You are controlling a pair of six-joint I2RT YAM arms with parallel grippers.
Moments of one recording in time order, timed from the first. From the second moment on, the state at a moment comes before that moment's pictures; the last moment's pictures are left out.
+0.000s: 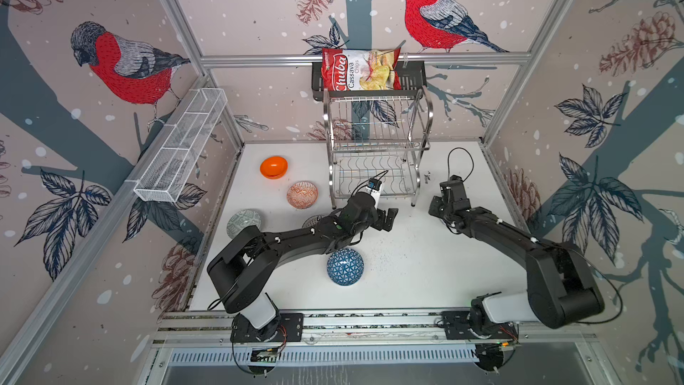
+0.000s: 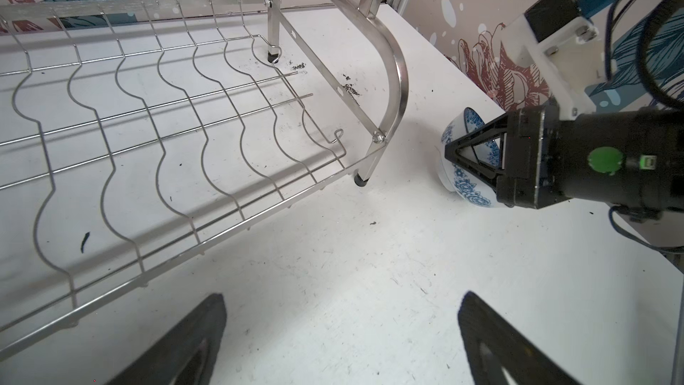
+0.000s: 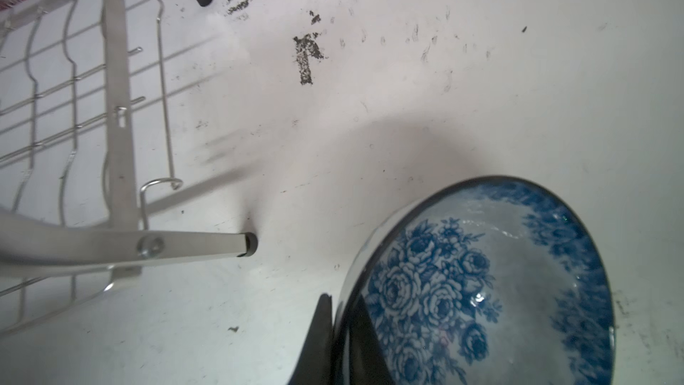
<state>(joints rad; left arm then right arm) -0.88 1.60 0.91 0.24 -0.08 -0.33 0.31 1.37 0.71 -0.17 0.18 0.48</state>
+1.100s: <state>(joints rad) -0.65 1.21 0.61 0.23 -0.07 -0.39 0.55 1.05 0.61 0.10 -0.11 0.66</state>
